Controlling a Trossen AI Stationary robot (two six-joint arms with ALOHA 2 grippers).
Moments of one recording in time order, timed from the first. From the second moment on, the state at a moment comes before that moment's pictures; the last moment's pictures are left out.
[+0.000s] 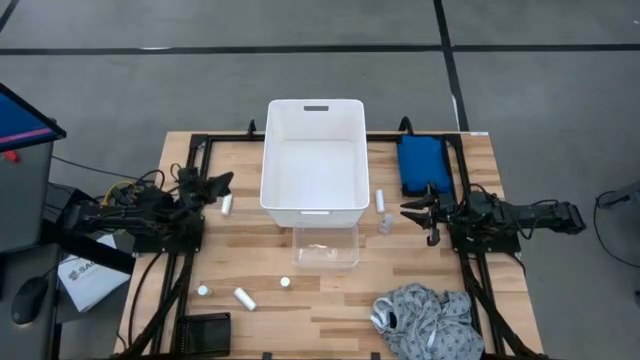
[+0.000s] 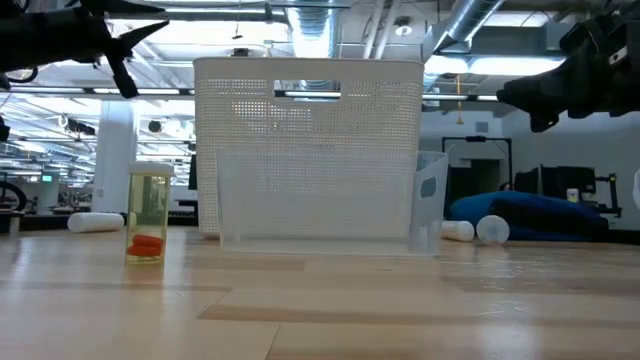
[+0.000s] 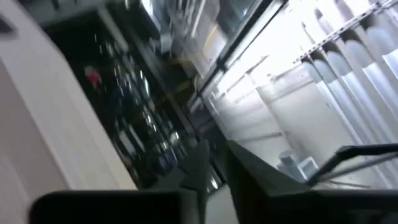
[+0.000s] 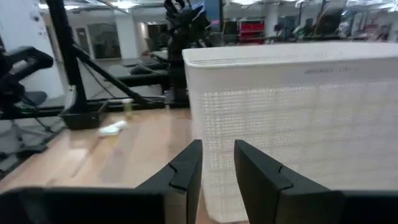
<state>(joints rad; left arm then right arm) 0.02 0.17 0.01 0.71 -0.40 -0.94 0.03 0.04 0.00 0.04 0.13 0.04</state>
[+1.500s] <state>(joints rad) 0.02 0.35 0.30 1.01 -0.73 -0.08 0.24 0.96 1.47 -1.34 -0.03 1.04</state>
